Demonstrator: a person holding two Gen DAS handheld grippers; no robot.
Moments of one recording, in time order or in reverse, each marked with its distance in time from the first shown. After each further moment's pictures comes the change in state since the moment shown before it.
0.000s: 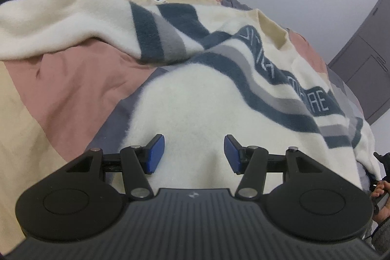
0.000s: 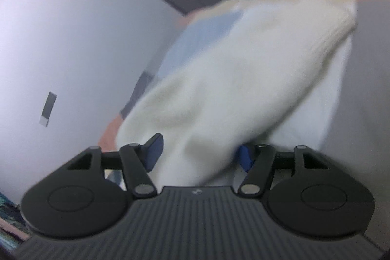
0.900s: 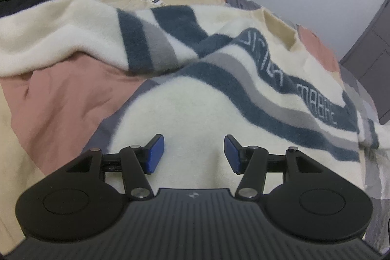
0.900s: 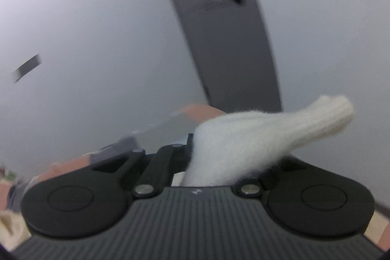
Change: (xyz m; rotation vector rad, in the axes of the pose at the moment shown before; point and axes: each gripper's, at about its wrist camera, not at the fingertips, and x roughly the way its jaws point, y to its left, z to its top) left arm 0.020 -0.027 0.023 0.030 0.008 0.064; right arm 0.051 0.133 0.124 -0.575 -0.205 -0.115
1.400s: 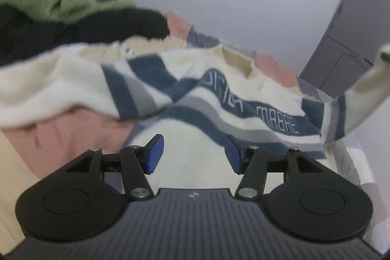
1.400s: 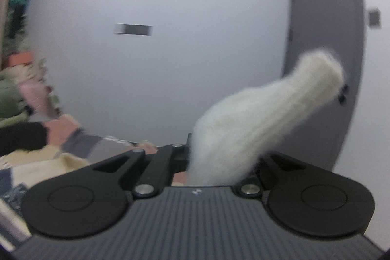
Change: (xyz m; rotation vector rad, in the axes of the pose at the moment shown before) left arm -0.074 0.017 0.005 0.147 -0.183 -0.162; right arm -0.187 0.235 0.001 -0.560 -0.109 0.283
